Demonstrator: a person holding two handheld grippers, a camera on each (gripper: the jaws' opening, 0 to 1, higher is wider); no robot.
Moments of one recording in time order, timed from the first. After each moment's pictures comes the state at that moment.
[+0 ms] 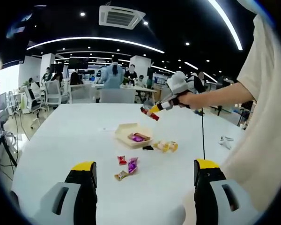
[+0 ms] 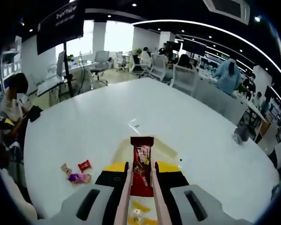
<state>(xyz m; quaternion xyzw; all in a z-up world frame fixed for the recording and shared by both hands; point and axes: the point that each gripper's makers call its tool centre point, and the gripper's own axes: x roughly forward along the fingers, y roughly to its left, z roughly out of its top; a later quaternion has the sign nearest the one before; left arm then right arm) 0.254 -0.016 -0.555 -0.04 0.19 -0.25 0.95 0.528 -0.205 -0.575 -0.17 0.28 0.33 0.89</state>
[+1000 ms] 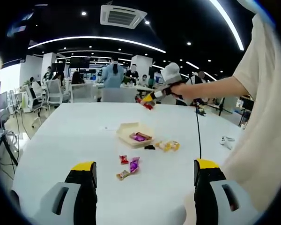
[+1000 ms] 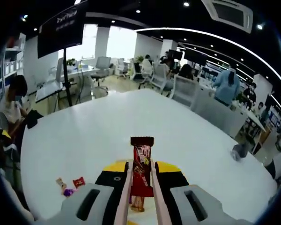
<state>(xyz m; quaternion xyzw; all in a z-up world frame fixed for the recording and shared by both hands) 0.257 -0.011 -0.556 -0.04 0.20 -0.25 0.95 0.572 -0.183 -0.538 -0.18 0.24 0.33 0.89</state>
